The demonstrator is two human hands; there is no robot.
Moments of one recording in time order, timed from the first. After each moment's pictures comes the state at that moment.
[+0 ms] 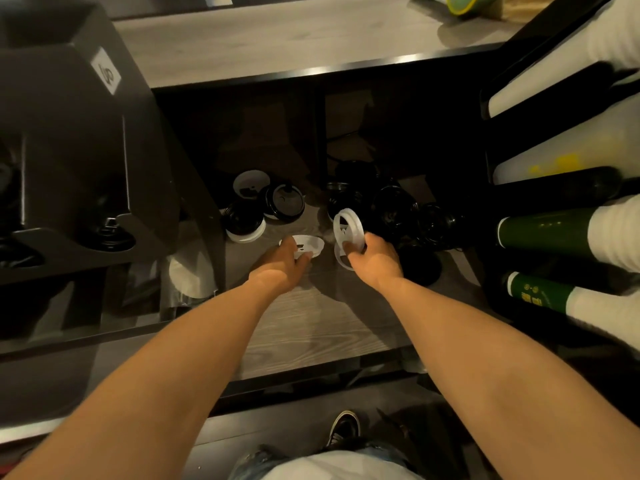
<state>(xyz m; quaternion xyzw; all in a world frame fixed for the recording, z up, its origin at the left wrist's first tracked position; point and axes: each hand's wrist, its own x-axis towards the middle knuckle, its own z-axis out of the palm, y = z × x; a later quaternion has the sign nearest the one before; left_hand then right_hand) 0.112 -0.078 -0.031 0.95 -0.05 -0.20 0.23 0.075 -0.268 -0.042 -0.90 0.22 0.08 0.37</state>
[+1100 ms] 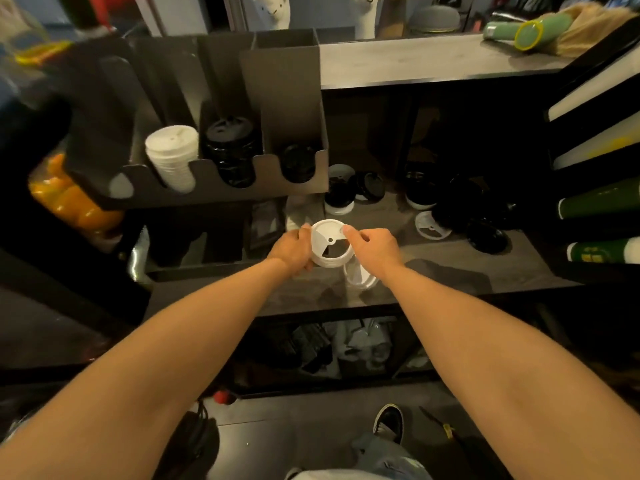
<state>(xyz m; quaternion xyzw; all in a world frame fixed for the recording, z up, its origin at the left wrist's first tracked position) 0.006 0.119 0.035 0.86 0.06 -0.19 0.47 -0.023 -0.053 0.022 -0.85 0.13 0.00 0.50</state>
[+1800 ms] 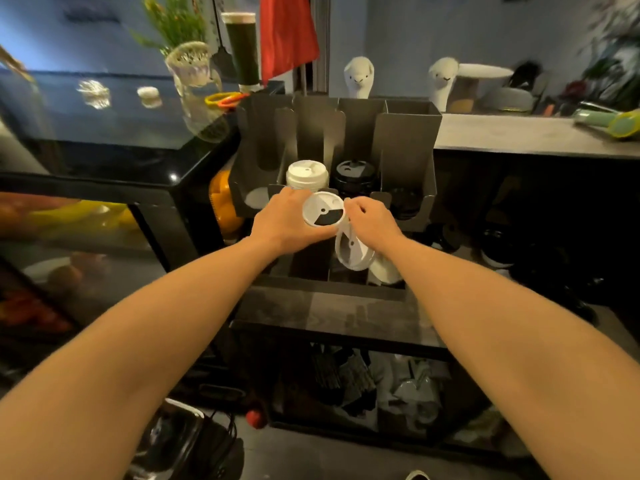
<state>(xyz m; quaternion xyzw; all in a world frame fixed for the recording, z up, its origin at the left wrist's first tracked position) -0.009 0.303 0.136 0.96 -0.08 0.16 0.22 0.001 0.119 0.139 -0.88 -0.06 -0.02 0.47</state>
